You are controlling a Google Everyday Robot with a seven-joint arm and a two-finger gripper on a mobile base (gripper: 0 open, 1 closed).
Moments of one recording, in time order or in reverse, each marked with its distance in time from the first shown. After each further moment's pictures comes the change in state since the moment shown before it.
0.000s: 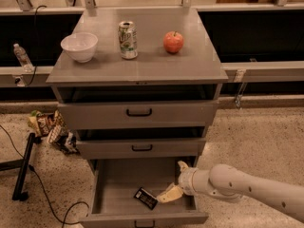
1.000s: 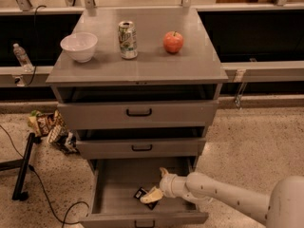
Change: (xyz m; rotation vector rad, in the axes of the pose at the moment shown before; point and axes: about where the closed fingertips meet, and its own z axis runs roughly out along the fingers) arm 0.046 -0.012 0.154 -0.061 -0.099 0.022
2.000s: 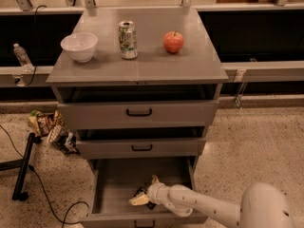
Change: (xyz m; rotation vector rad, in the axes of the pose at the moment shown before) arm 0.055 -0.008 0.102 0.120 -0.036 0.084
